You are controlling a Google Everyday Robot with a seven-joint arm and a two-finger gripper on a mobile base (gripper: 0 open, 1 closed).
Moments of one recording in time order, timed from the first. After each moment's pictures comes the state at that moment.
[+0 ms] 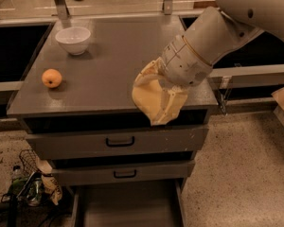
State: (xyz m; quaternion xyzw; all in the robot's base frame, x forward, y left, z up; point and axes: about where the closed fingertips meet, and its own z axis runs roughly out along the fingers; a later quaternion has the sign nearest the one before) arm 0.468 -0.020 0.907 -0.81 0.49 0.17 0.27
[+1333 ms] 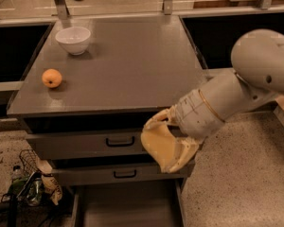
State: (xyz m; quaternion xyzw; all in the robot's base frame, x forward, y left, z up) arm 0.401 -0.045 0.832 -0.80 0.47 0.22 0.29
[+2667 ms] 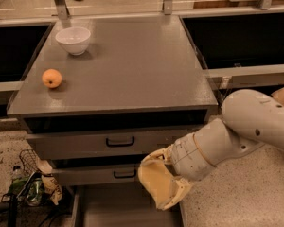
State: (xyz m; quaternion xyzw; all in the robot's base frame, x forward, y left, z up) arm 0.352 -0.037 0.749 -0.79 0.48 0.25 0.29
